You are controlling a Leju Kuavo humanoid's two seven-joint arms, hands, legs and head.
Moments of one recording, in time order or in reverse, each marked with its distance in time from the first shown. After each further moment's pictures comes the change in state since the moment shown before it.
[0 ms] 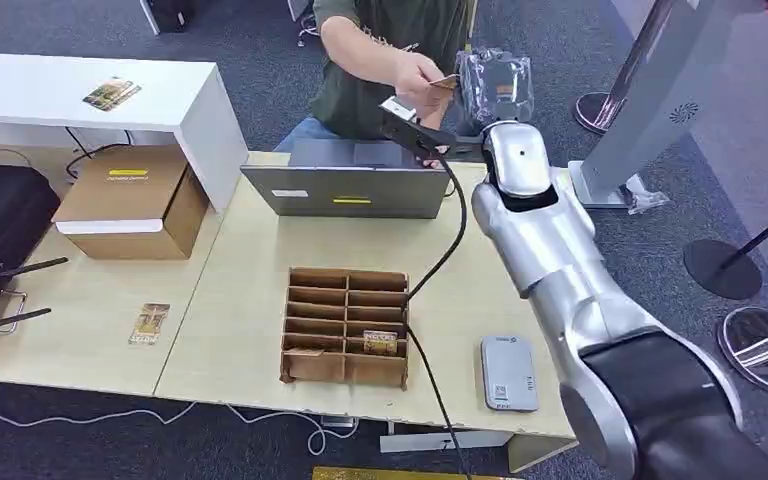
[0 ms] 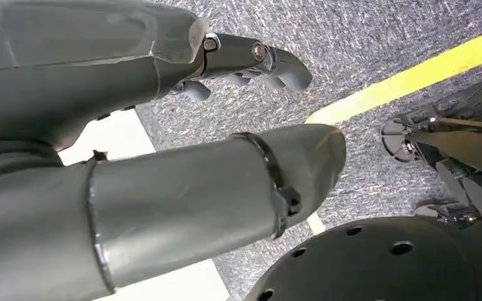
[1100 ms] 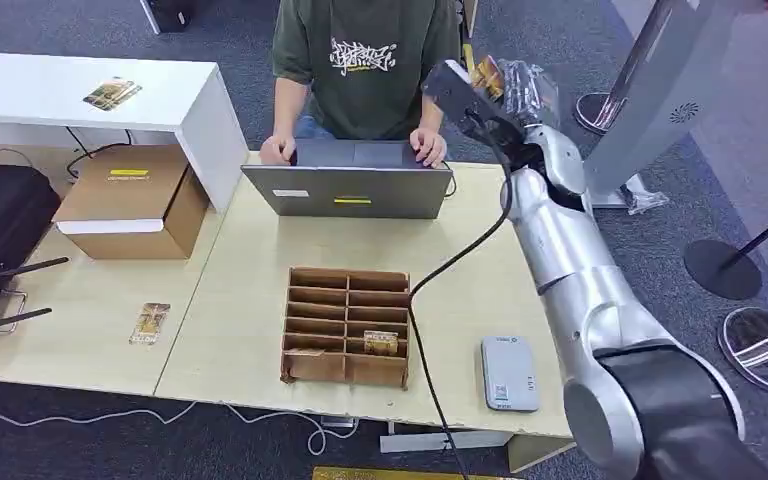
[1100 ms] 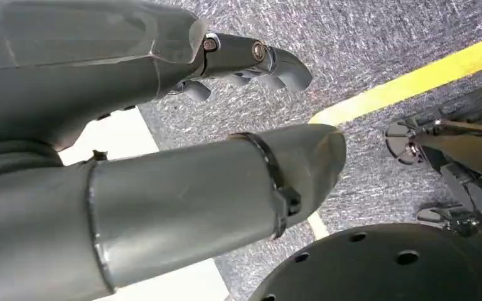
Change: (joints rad) left arm 0.001 -0.002 0.032 0.000 -0.013 0.007 0.012; right arm 0.043 -0.016 -0.200 -0.075 -0.445 0.113 -0.071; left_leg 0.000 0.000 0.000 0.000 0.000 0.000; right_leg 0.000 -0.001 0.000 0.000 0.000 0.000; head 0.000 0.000
